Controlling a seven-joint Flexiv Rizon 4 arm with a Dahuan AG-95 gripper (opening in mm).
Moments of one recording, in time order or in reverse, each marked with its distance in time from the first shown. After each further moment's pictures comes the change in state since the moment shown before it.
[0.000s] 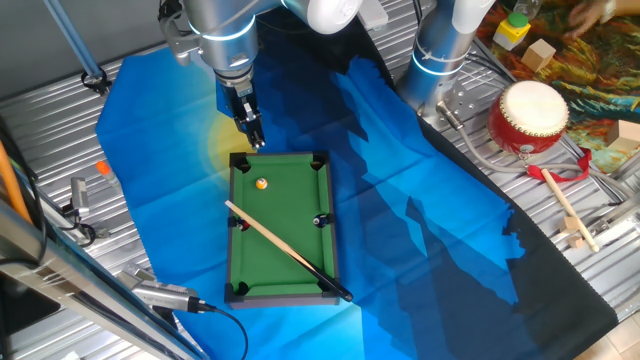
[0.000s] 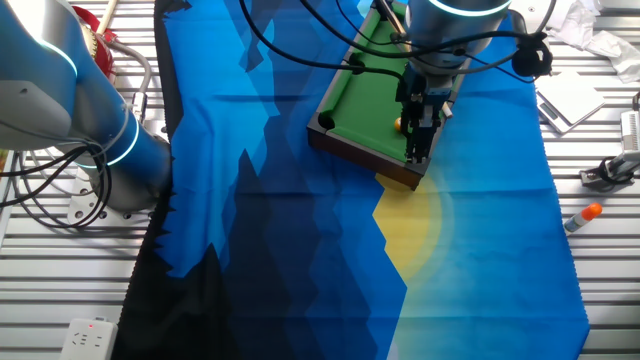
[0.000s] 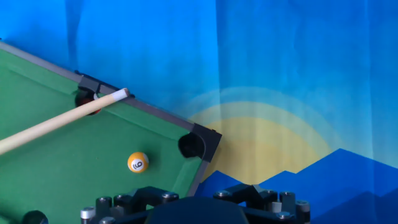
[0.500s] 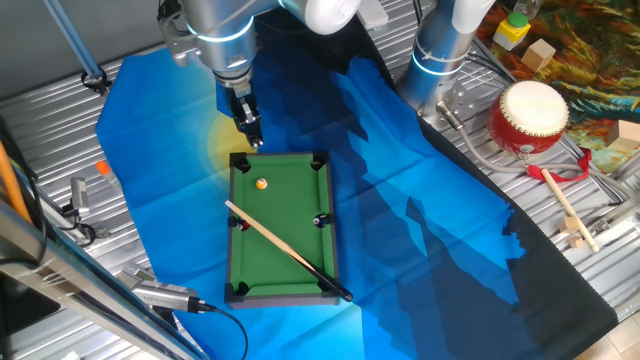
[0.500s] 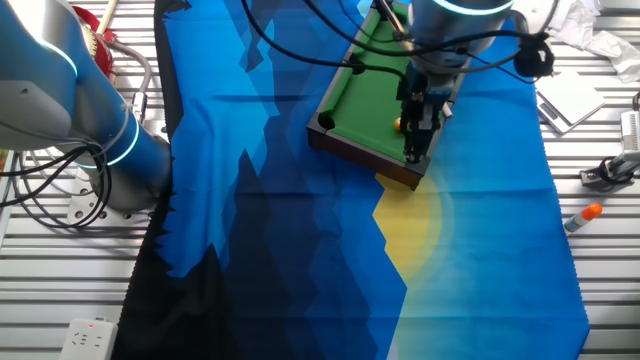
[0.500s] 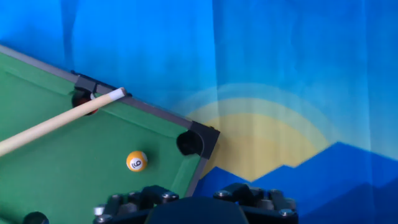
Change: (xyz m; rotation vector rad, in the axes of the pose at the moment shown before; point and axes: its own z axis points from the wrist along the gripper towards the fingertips) arm 0.001 0.000 -0.001 0.012 0.041 0.048
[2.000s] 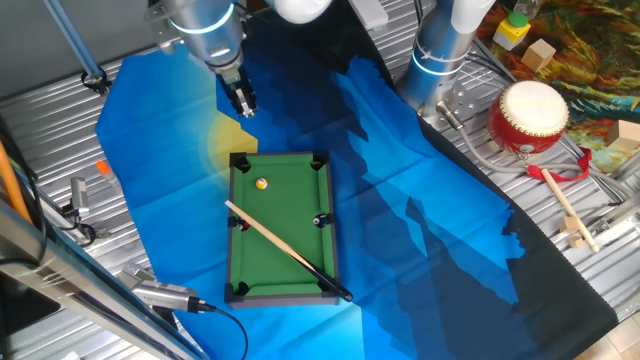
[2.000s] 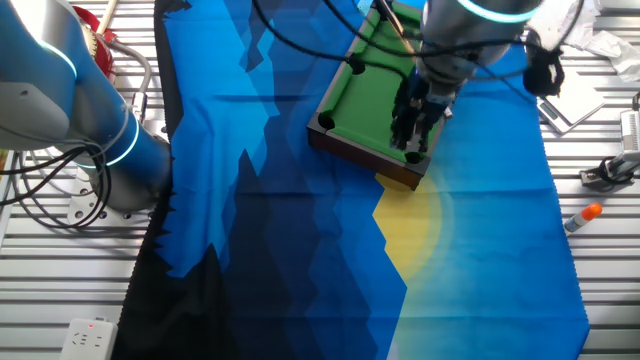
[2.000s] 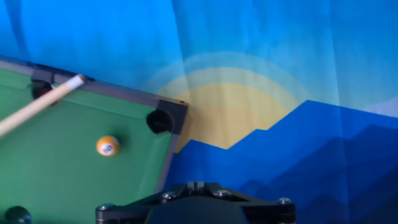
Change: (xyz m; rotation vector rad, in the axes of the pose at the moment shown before) arm 0.020 -0.043 -0.007 0.031 0.113 0.062
